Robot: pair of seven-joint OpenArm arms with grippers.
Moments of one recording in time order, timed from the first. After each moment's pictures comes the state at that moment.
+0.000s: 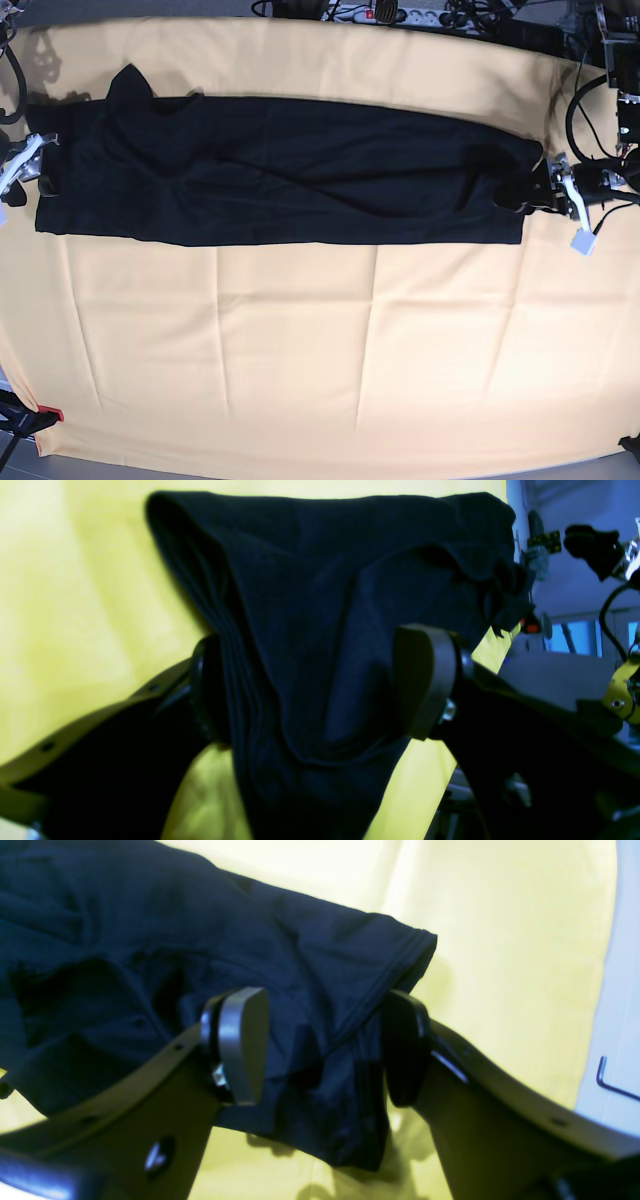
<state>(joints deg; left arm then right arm) -5.2 -41.6 1.9 58.3 -91.0 -44.6 74.1 -16.8 30.6 40.5 112.4 47.5 32.0 -72.4</state>
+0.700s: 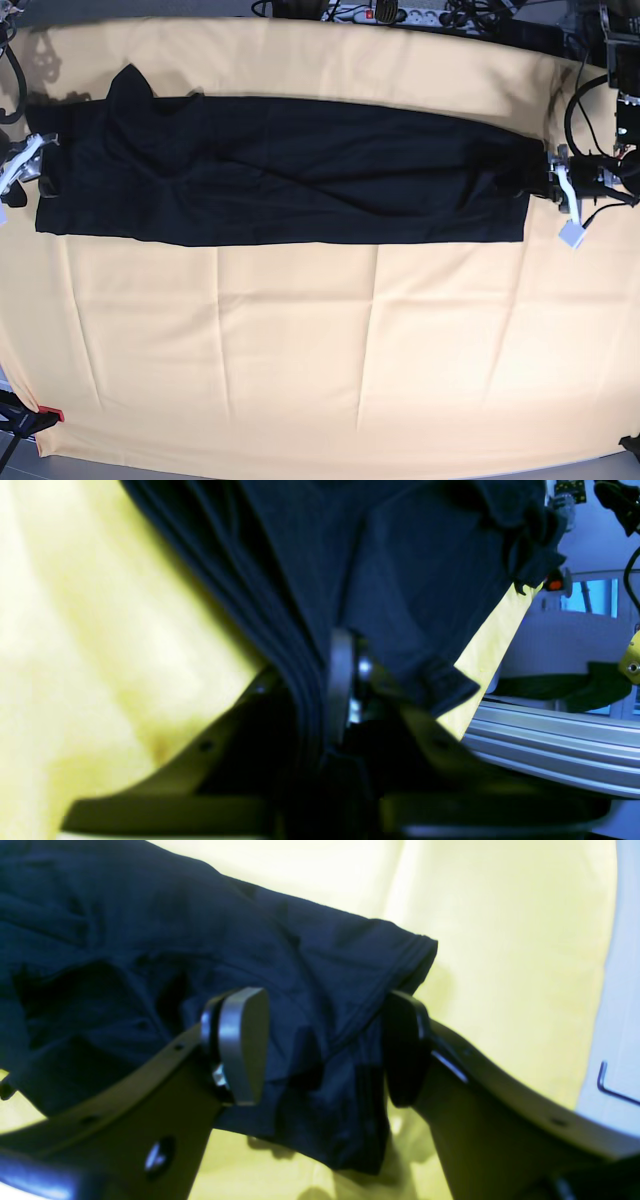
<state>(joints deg) -5.2 -42.8 4.4 58.5 -90.9 -44.0 77.6 -16.8 30.6 40.5 112.4 47.2 32.0 -72.0</state>
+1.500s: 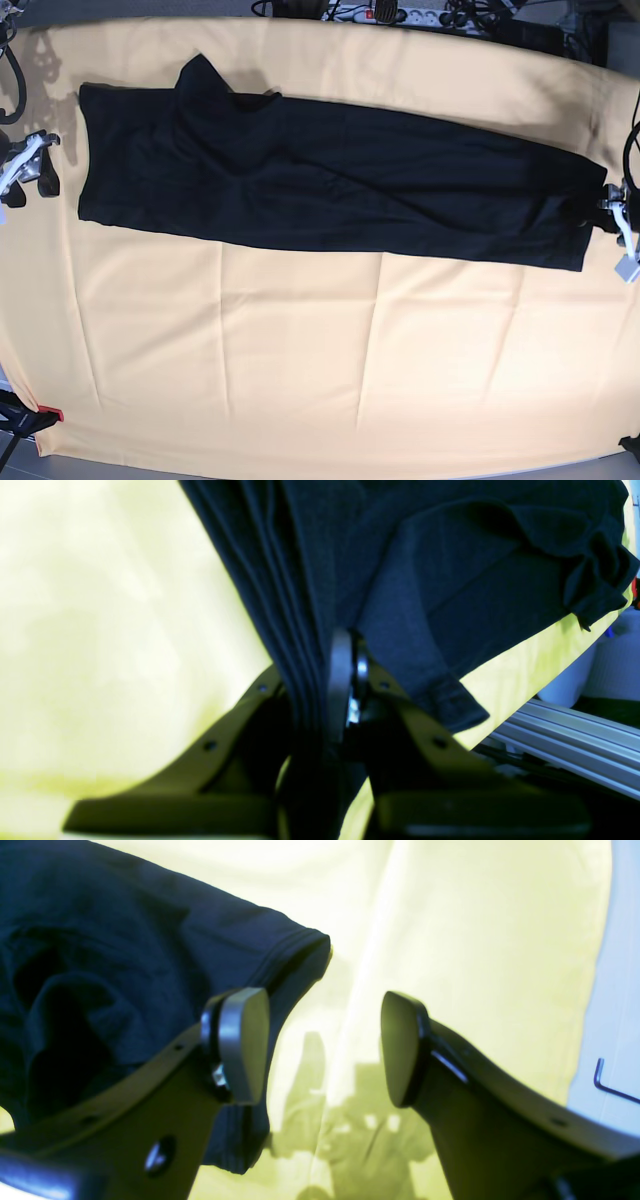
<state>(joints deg) -16.7 -54.5 5.5 57.4 -88.0 -41.8 80.9 -16.9 30.6 40.5 112.4 47.3 32.0 -71.6</state>
